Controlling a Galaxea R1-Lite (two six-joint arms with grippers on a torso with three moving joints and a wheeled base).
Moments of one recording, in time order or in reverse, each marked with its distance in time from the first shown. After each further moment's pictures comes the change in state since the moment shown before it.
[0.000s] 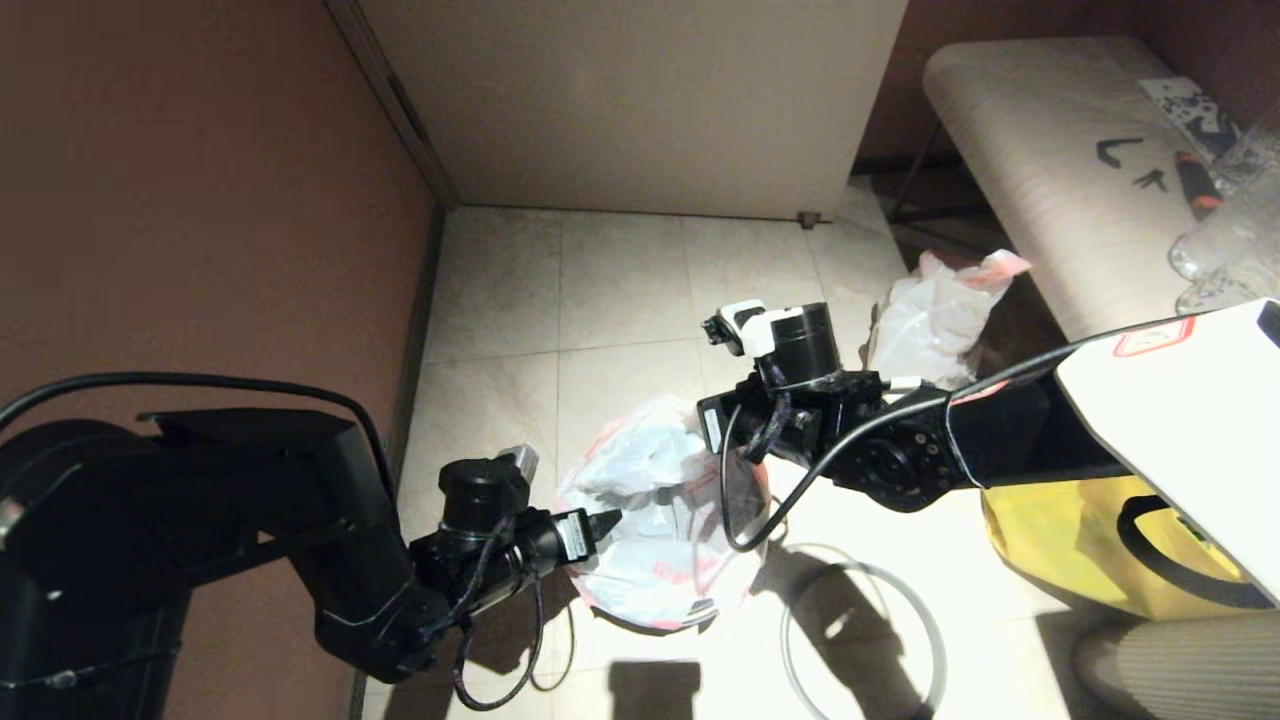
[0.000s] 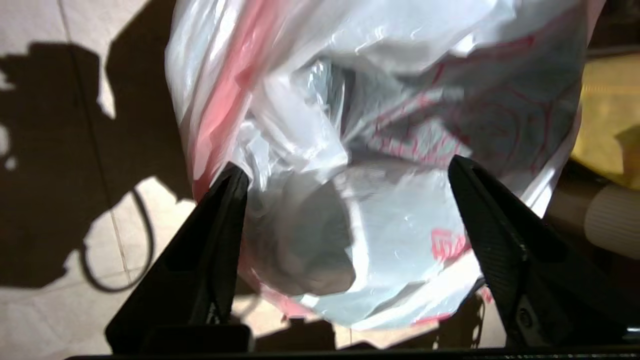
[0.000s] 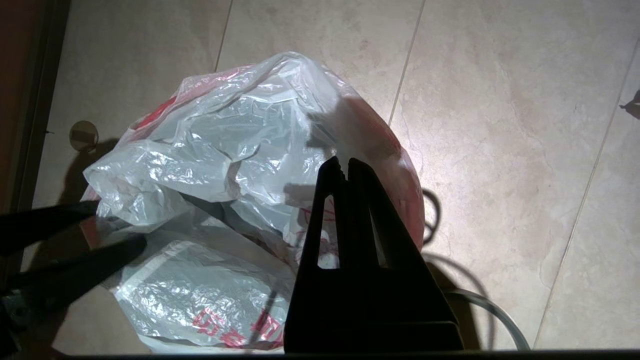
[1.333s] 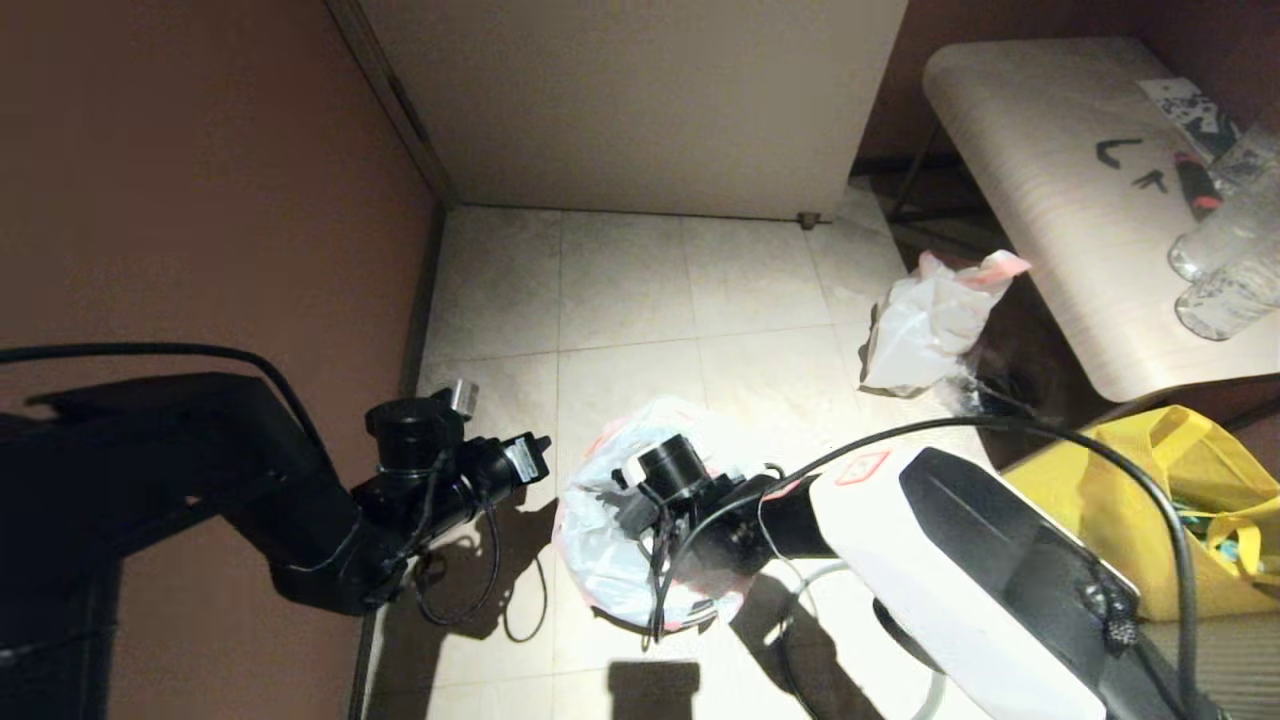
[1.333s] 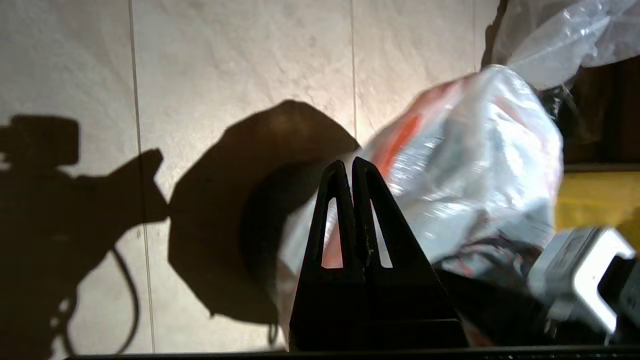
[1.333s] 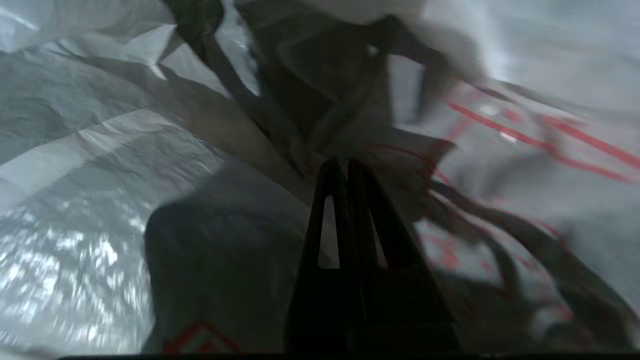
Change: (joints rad) left arm 0.164 -0.032 -0.129 -0.050 -0.078 0.021; right arm 0.100 0.479 -0.452 0.354 -0.102 -0.154
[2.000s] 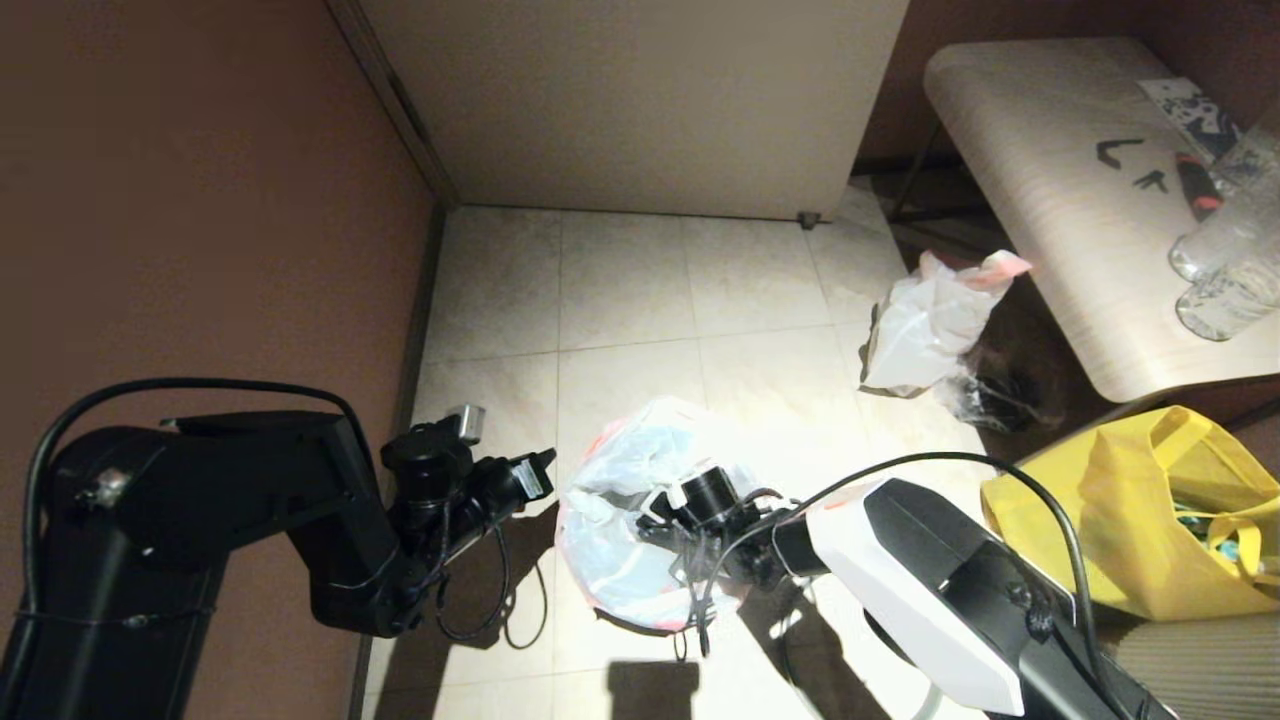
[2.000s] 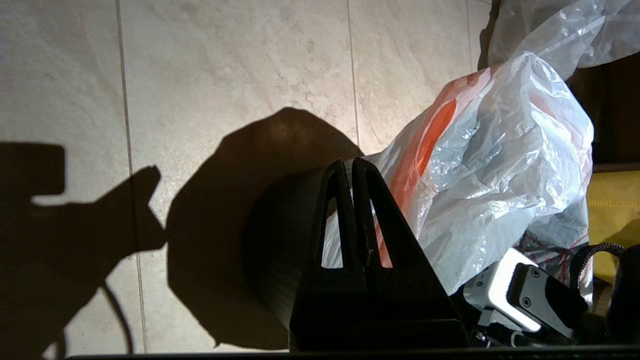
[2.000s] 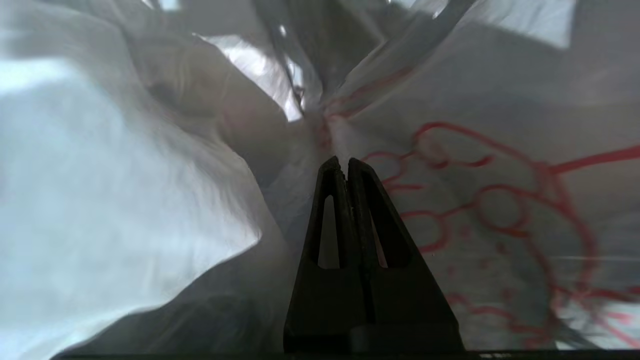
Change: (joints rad) left arm 0.023 0.169 -0.014 -0.221 -0.046 -0.001; right arm -0.108 0.174 -0.033 -0.113 0.192 -0.296
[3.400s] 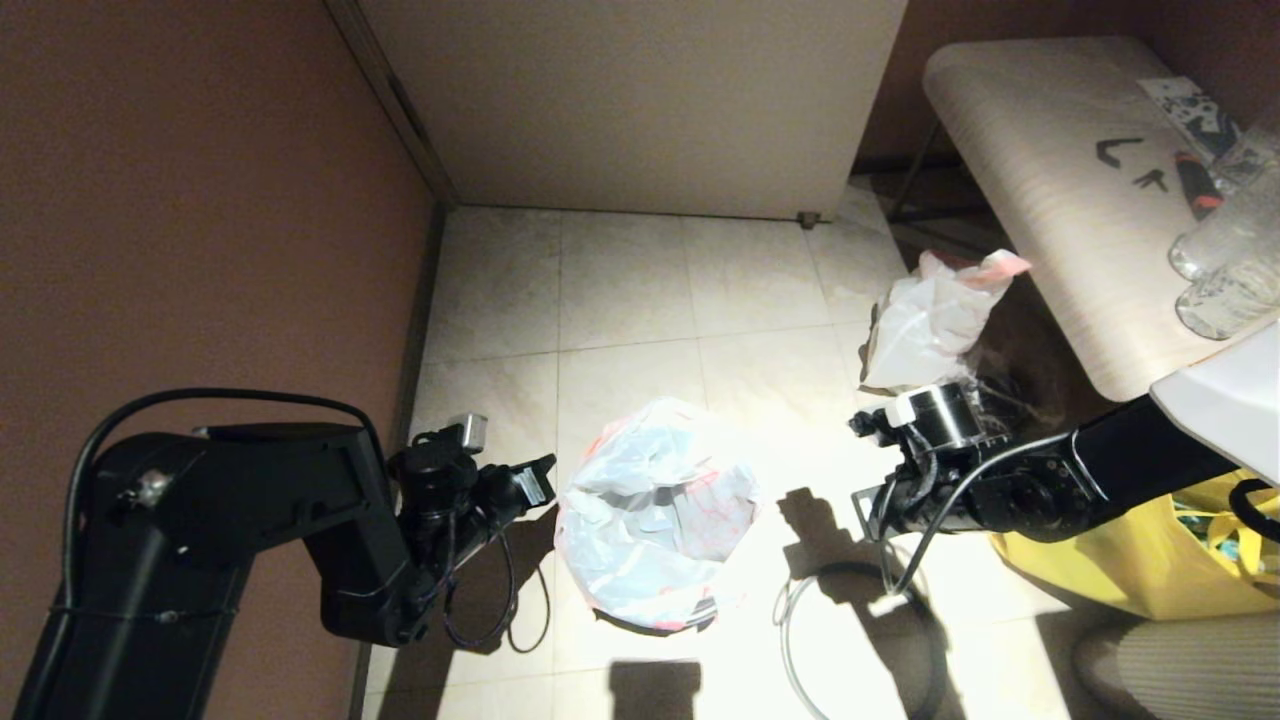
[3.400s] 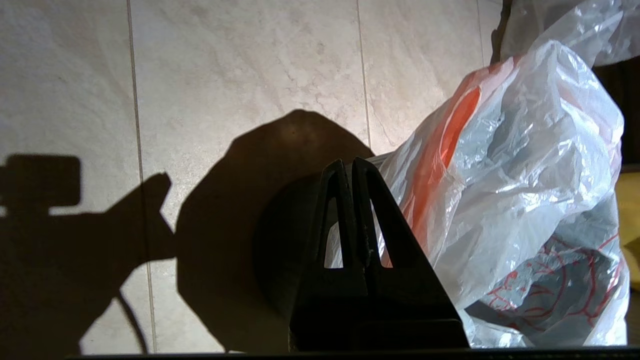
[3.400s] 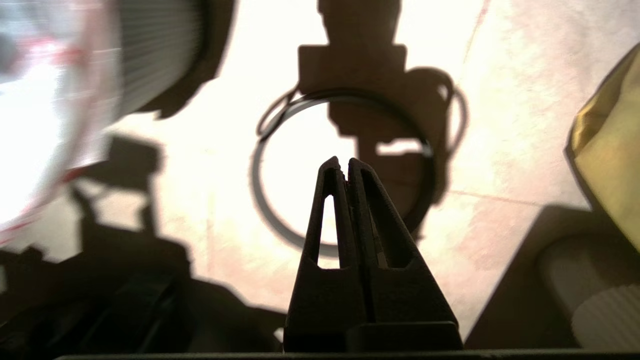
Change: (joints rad) left arm -0.002 0.053 -0.002 -0.066 0.024 0.015; right arm -0.322 -0.709 0.901 -0.178 0.057 0.398
